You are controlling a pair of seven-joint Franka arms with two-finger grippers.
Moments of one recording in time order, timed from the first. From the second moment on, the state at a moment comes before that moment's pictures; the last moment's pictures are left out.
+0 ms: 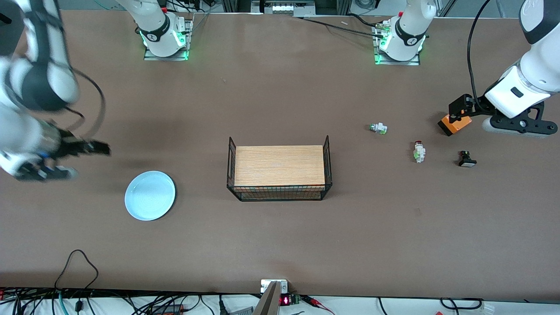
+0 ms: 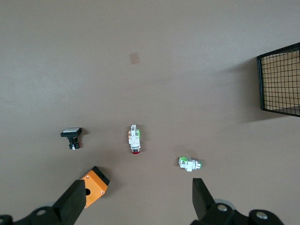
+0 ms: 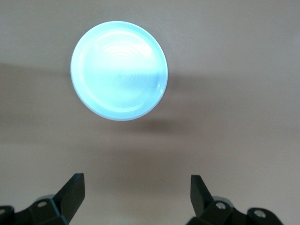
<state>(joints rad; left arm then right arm) 0.02 0.00 -0.08 -1.74 0.00 1.72 0.05 0.00 0.39 -0.01 -1.60 -0.01 1.85 -0.05</state>
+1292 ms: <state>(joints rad) 0.02 0.04 -0.08 -1.74 0.00 1.68 0.05 -0.06 0.45 -0.02 -1.94 0.00 2.38 -0.10</state>
